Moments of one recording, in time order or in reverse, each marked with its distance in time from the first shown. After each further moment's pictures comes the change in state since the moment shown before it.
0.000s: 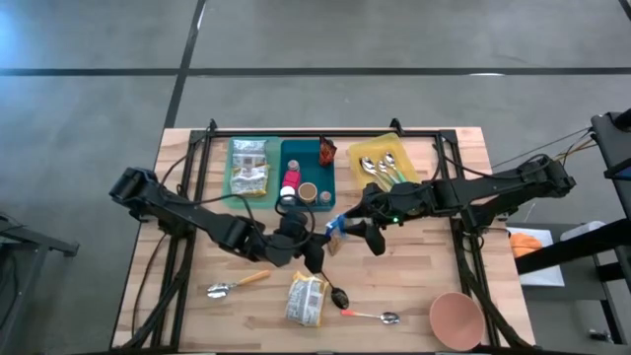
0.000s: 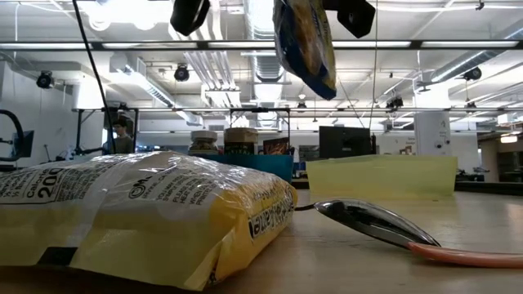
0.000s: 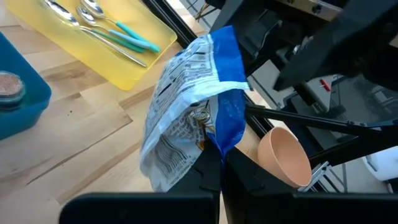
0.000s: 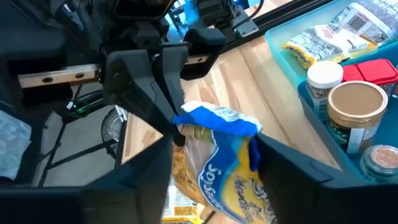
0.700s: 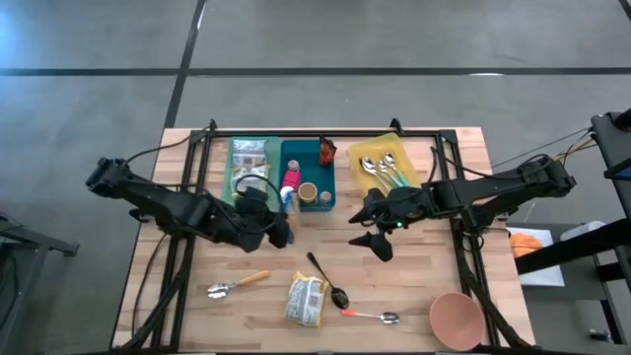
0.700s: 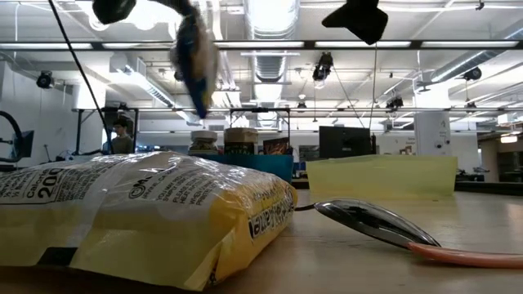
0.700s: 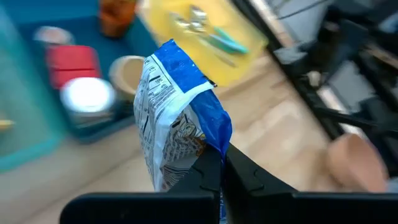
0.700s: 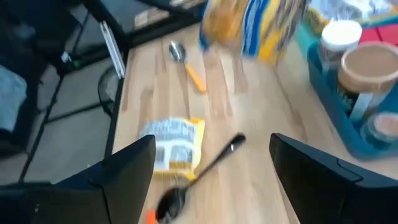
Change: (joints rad) left arm 0.002 -0.262 0.000 -0.615 -0.067 -0.236; right arm 0.013 -0.006 0.000 -0.133 -0.074 -0.061
